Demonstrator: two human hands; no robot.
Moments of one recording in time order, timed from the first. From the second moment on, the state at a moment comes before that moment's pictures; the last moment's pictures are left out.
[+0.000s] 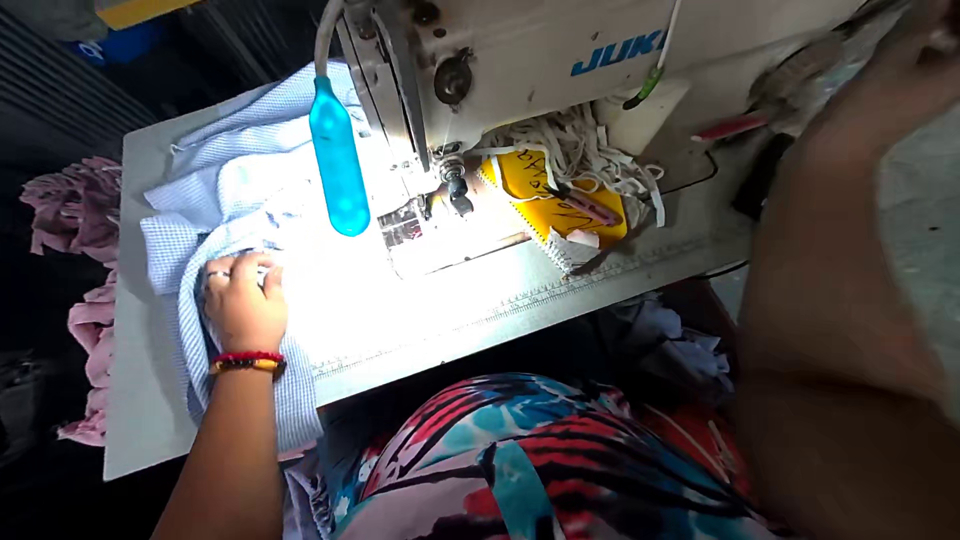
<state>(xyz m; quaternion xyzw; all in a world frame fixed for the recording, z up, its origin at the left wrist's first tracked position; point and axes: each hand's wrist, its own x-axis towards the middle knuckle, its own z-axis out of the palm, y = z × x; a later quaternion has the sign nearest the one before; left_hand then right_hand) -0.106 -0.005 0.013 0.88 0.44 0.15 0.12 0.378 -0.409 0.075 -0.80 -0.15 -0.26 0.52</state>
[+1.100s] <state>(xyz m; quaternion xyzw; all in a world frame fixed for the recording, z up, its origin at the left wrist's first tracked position) -0.138 -0.111 -0.010 0.92 0.28 0.27 0.07 0.034 -0.206 0.033 -0.68 -0.72 -0.02 0.14</state>
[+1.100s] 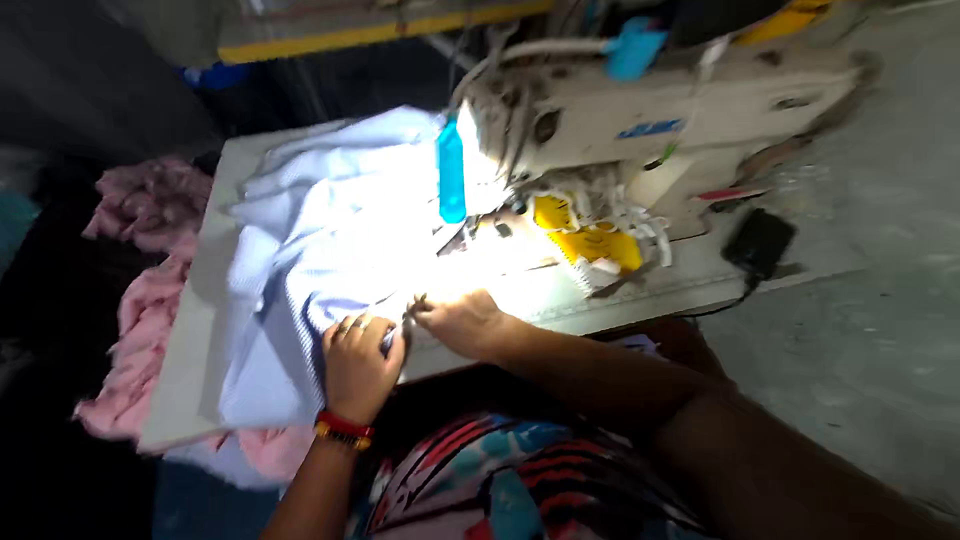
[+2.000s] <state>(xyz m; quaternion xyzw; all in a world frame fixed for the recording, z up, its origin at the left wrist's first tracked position) -0.131 -0.113 -0.004 0.92 0.30 0.24 0.07 0.248 -0.201 0.207 -0.74 -0.11 -0.36 0.55</state>
